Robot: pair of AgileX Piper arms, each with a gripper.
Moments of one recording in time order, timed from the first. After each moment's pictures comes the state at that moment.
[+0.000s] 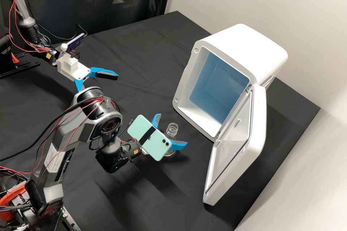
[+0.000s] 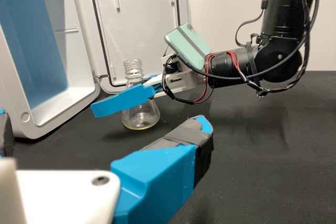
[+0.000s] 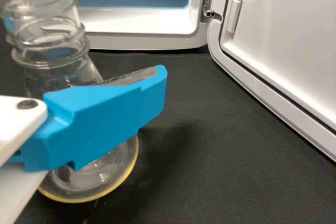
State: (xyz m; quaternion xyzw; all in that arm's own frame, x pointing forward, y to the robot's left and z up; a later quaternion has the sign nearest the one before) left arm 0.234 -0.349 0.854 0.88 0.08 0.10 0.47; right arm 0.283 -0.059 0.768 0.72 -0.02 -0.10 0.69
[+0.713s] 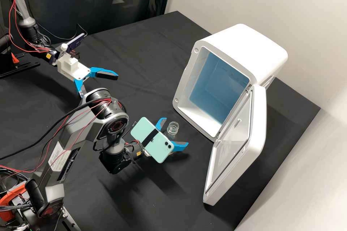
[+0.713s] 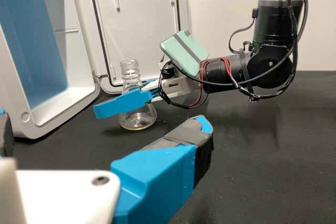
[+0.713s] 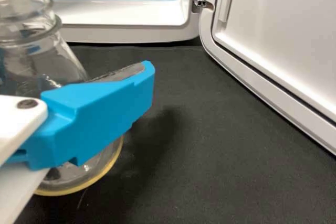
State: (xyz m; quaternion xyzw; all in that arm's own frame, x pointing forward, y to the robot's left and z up) left arm 0.234 -0.349 0.854 0.88 0.08 0.10 0.47; right arm 0.291 -0.071 0.764 0.72 -0.03 -0.10 0.69
